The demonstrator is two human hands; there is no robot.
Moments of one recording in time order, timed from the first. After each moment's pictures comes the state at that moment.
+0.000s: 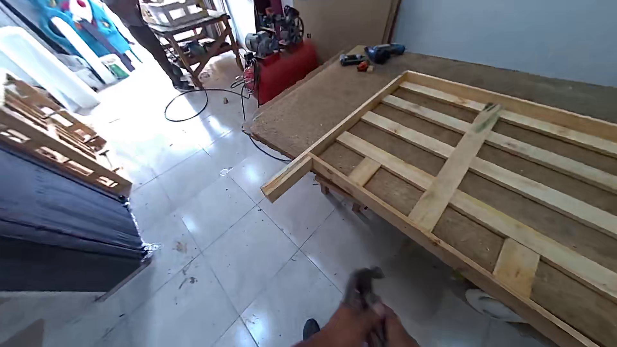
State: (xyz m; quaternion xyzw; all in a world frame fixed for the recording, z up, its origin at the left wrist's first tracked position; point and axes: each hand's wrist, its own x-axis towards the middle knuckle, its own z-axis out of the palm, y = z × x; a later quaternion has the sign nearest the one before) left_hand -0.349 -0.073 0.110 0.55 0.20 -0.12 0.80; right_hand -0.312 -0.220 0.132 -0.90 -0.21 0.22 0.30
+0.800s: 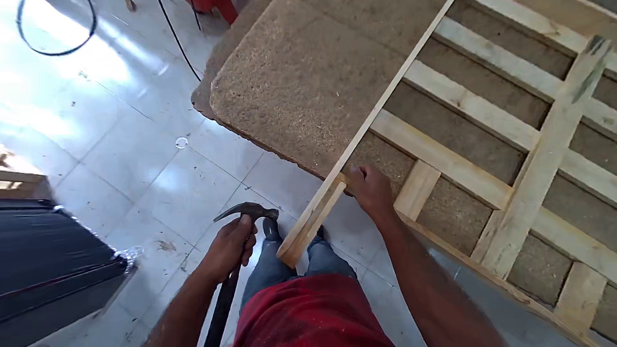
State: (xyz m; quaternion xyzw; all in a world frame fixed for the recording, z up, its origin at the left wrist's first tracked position) left_hand -0.205 0.469 0.084 0.56 0.42 -0.14 0.70; right_hand 0.053 0.221 0.061 -0.92 -0.11 0.19 0.32
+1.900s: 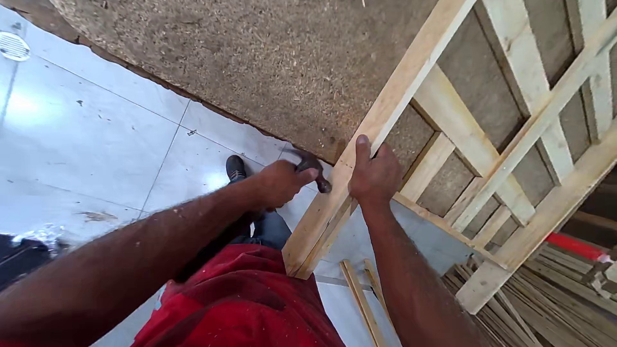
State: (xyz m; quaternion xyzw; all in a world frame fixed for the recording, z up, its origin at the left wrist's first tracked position) left_hand 0.003 0.524 -0.016 0.64 0.16 -0.50 0.56; right_hand 0.064 0.318 0.021 -0.98 0.14 0.15 0.03
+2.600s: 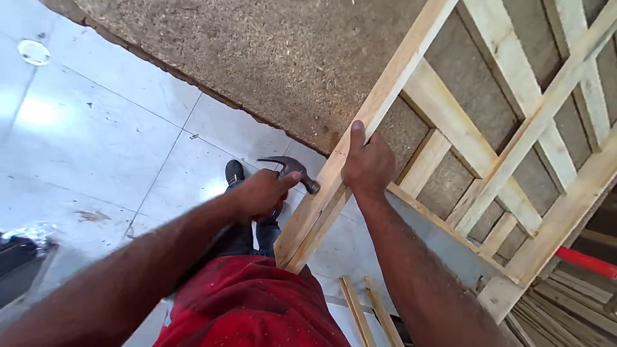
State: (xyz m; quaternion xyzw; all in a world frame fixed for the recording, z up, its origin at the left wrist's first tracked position) left_hand -0.054 0.501 -0.009 0.62 0.22 -0.47 0.59; right_hand 0.059 0.312 0.022 -0.98 0.12 0.15 0.04
